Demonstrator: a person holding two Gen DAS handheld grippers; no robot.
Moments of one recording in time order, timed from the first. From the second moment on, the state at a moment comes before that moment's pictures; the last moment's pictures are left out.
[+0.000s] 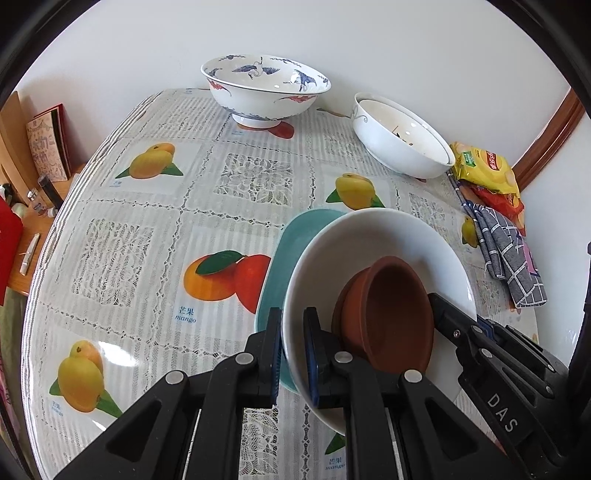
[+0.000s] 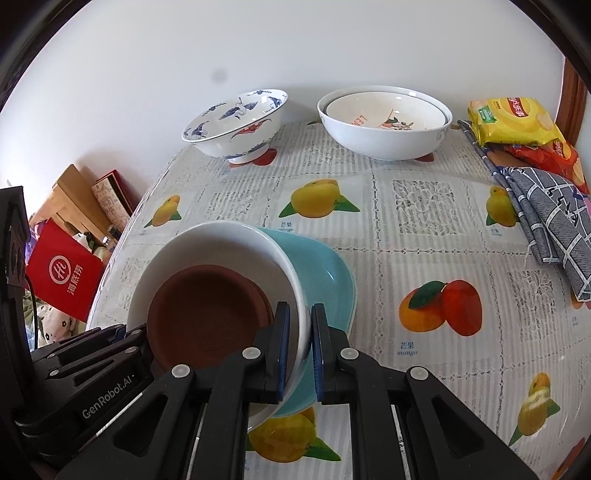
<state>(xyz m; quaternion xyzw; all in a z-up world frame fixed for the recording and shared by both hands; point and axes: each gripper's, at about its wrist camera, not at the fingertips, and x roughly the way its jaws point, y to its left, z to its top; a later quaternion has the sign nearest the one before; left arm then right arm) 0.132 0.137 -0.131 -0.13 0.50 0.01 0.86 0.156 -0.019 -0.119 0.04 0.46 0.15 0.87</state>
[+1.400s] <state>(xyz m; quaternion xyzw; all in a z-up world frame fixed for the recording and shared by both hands) 0.114 0.129 -0.118 -0.09 0.48 0.01 0.87 0.143 -0.034 -0.116 -0.03 0.44 0.14 0.88</state>
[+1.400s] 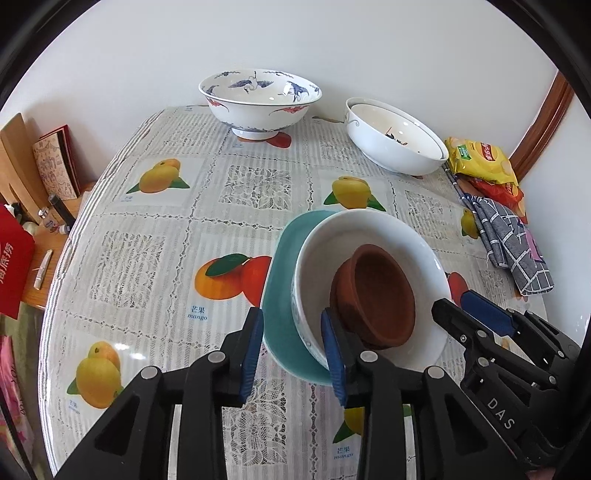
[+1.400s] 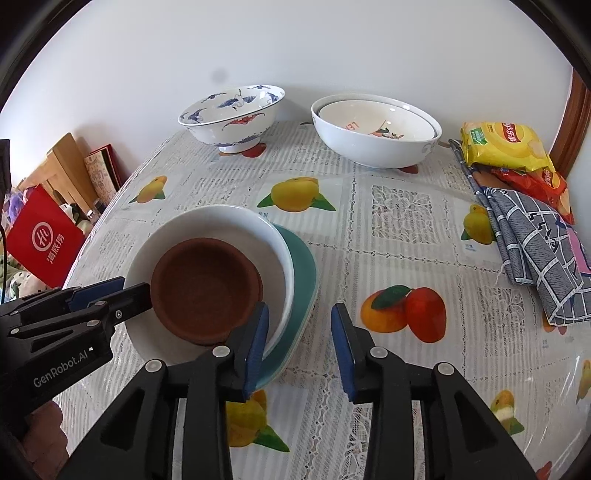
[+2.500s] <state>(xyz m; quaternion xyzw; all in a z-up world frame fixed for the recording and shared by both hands) -0.016 0.012 -0.016 -0.02 0.37 0.02 0.93 -0.006 -0.174 -0.024 0.02 0.37 0.01 0.93</state>
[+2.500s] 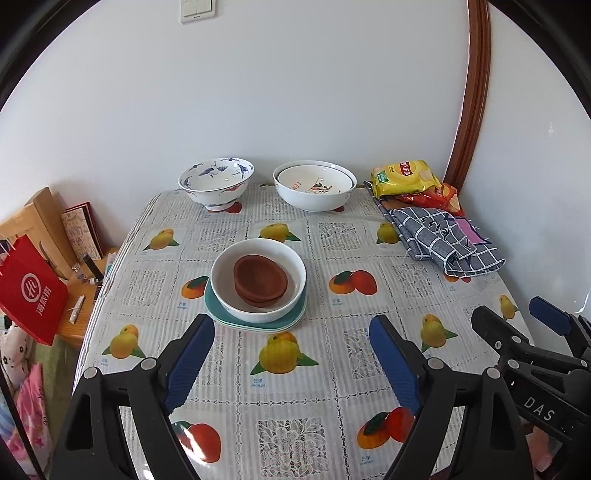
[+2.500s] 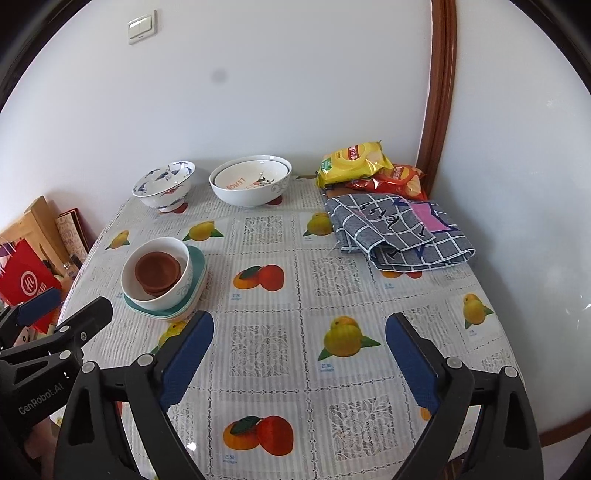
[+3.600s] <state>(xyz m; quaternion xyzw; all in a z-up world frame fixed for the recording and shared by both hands) -0.037 0.002 -0.010 -0.02 0.37 0.01 0.93 -0.036 -0.188 -0.019 0.03 0.36 0.00 0.93</state>
